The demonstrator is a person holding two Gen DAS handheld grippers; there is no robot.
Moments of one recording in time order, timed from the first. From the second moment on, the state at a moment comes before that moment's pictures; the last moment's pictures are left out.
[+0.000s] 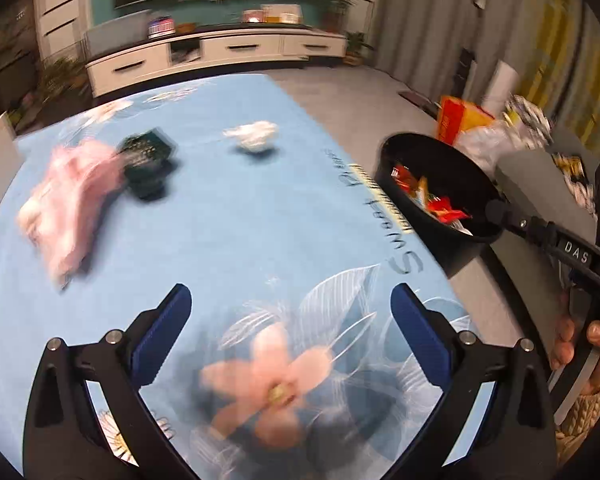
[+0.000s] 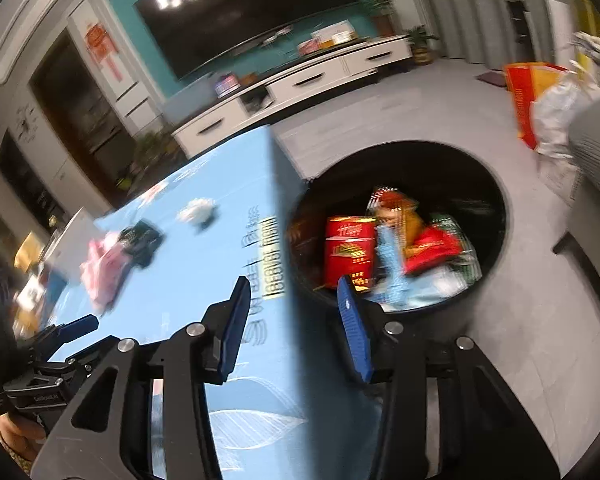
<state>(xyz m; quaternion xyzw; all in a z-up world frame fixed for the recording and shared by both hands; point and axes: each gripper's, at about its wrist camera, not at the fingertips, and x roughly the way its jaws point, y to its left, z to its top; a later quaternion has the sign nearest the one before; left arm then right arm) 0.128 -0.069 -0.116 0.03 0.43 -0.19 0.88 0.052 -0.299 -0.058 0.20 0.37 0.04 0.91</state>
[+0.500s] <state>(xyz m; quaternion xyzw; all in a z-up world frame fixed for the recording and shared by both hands) 0.111 0.081 -0.115 -0.08 0.38 -0.11 0.92 0.086 -0.170 -0.046 0.12 0.42 0.14 0.89</state>
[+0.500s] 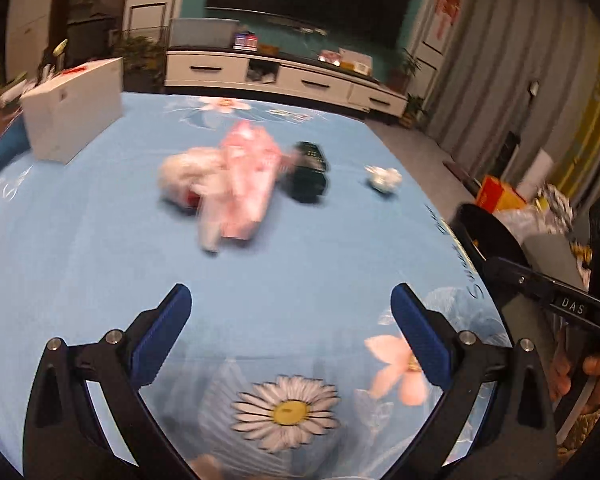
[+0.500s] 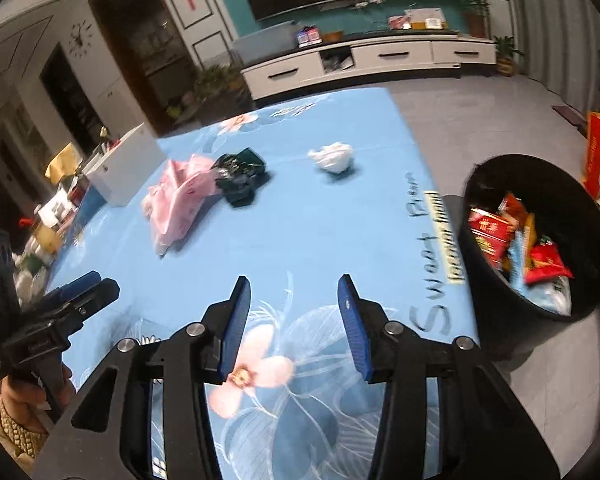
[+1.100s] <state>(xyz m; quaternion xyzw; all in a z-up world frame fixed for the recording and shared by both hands) 0.238 0.107 -0.092 -0.07 0.33 -0.16 0.93 0.214 -0.115 -0.065 0.20 0.43 0.19 0.86</state>
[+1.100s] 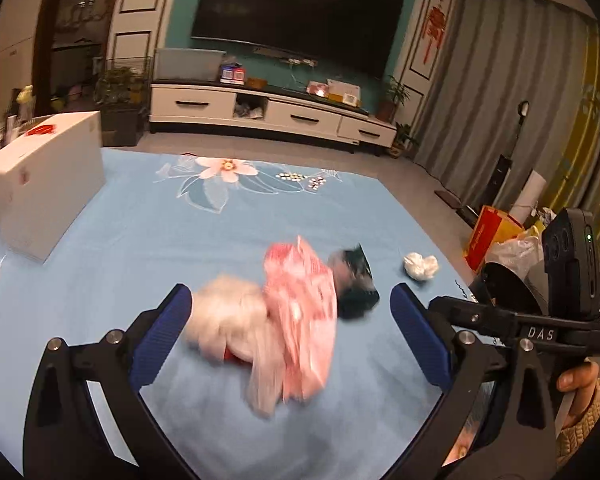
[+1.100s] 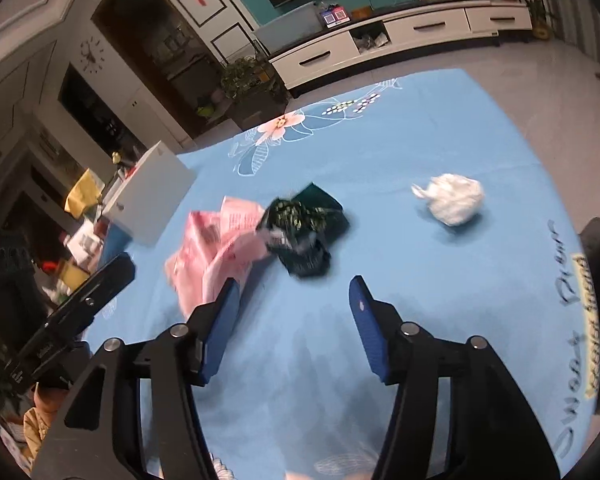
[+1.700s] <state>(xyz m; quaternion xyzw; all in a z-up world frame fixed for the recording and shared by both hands) 0.297 0.077 -0.124 -0.02 0.40 -0.23 0.89 0.281 -0.103 -0.100 0.29 0.48 0.18 0.81</state>
